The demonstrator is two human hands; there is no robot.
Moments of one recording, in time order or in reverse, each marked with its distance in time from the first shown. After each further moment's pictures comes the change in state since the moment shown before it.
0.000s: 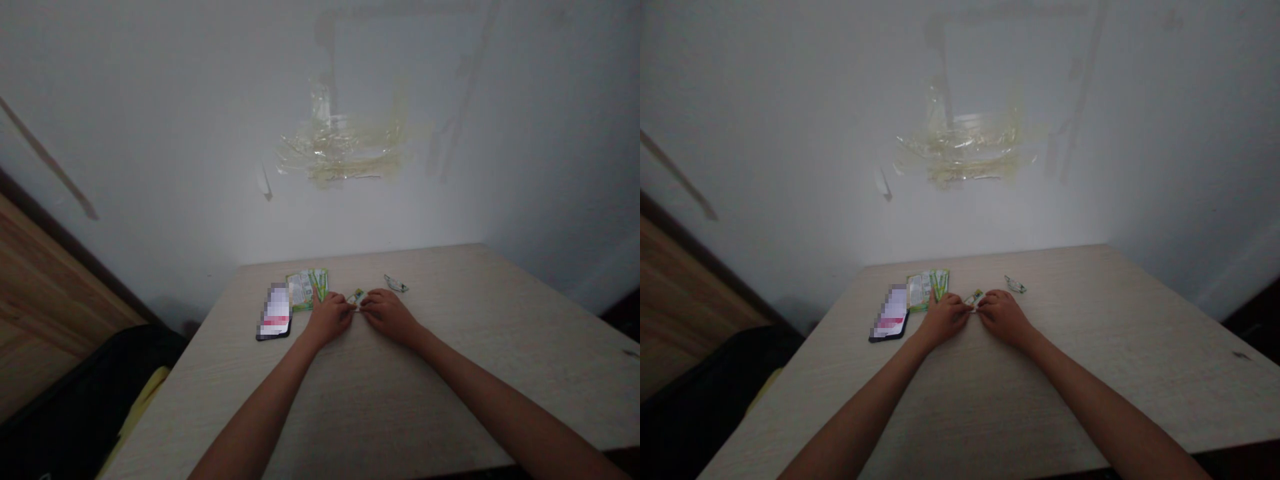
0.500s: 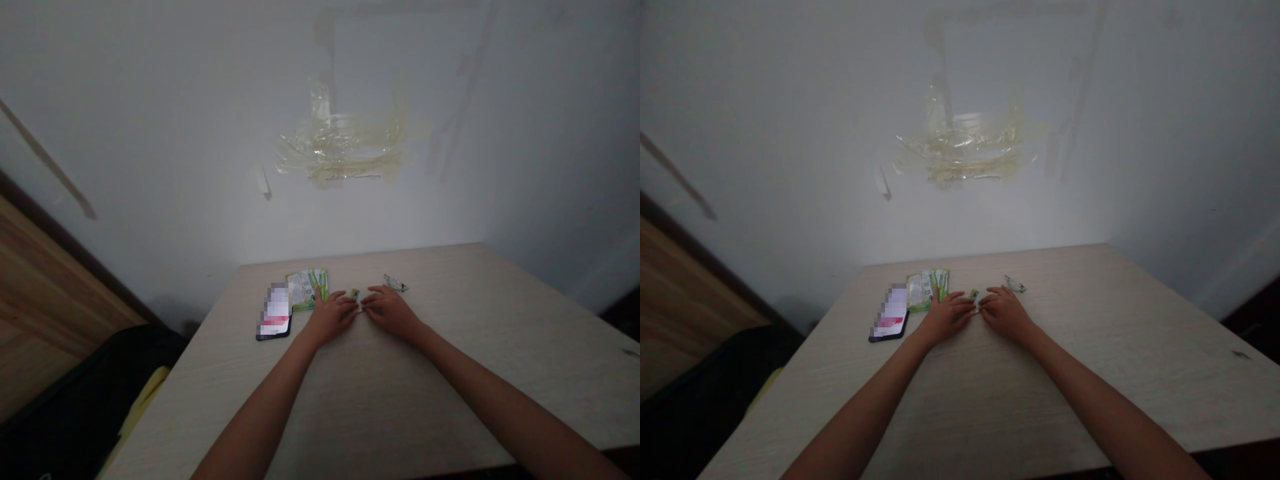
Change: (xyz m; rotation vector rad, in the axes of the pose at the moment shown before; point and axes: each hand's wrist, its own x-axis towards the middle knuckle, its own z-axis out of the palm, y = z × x) left_hand 0.001 -0.006 0.000 -0.052 -0.043 0.099; right_hand 0.003 0.004 -0.002 -0.014 -0.001 0.049
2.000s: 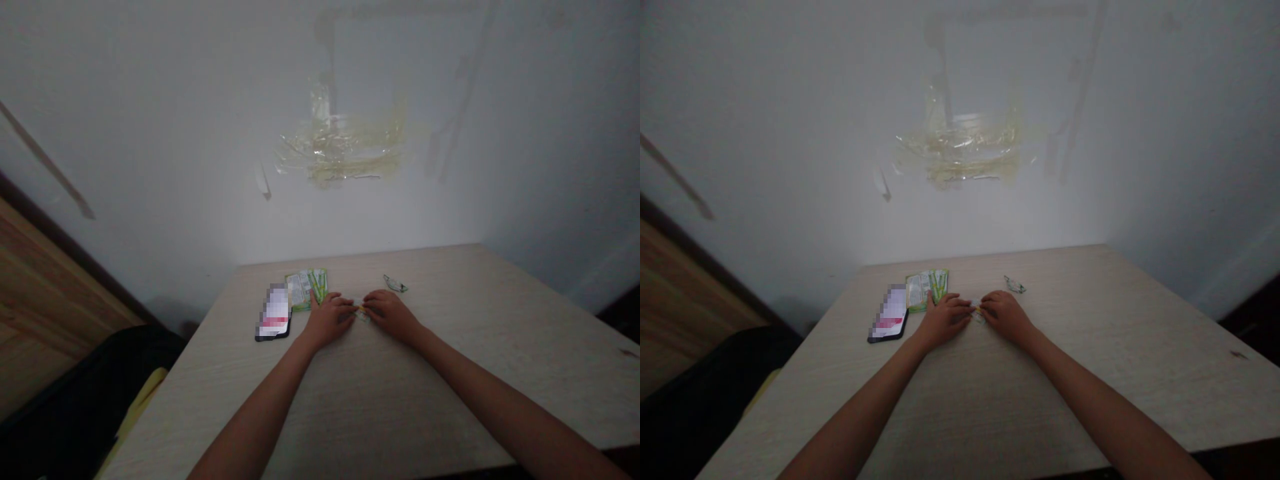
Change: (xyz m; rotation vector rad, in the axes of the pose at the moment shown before) left_hand -0.005 0.004 0.000 -0.077 -0.026 -0.125; right_hand -0.005 0.004 0.004 0.080 0.059 -0.005
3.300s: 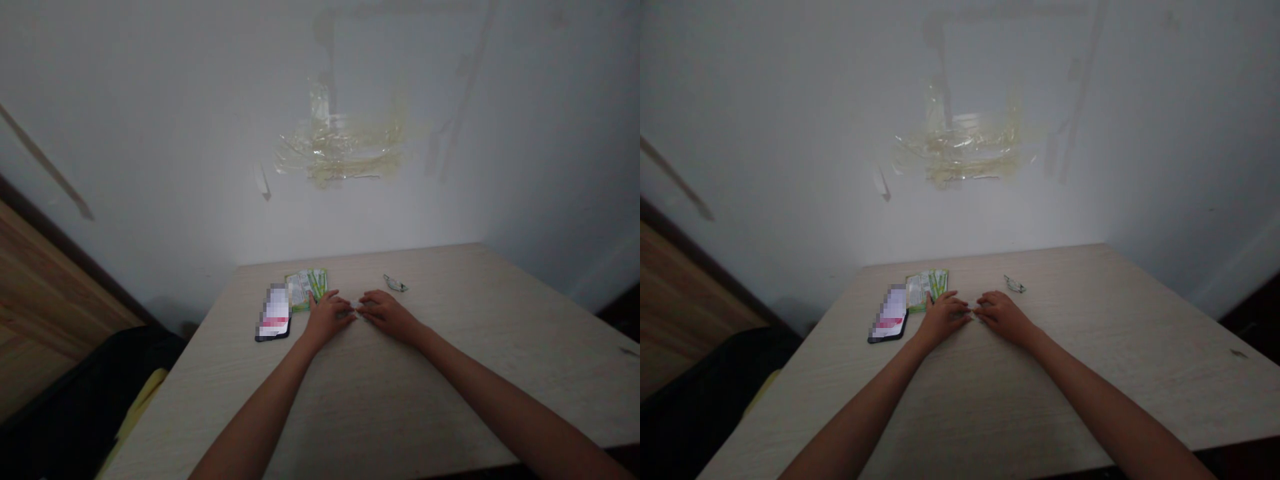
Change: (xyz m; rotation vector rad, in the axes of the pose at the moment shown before) left_hand 0.004 -0.008 0.006 -0.065 0.052 -0.084; right_hand -0.003 0.008 0.005 0.019 -0.077 -0.120
